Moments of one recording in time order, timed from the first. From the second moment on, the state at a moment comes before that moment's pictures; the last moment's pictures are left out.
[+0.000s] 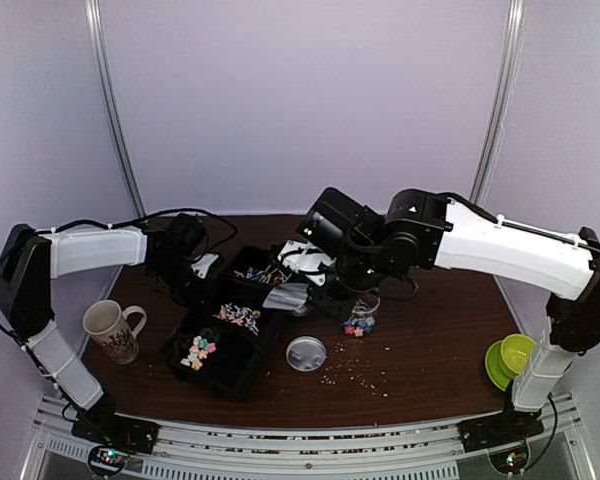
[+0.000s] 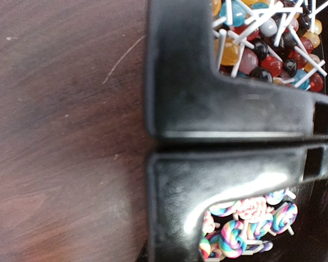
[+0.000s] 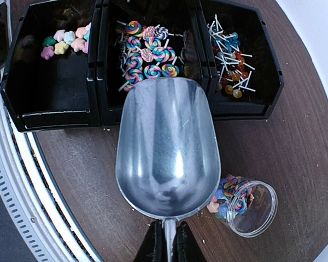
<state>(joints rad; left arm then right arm) -0.48 1.64 1.11 -0.71 0.23 -0.19 1.17 1.73 1.75 -1.04 0.19 -0.03</state>
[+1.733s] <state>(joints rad) -0.58 1.56 1.12 -0.77 -0.10 -0.11 1.20 2.42 2.47 -1.33 0.33 0.01</state>
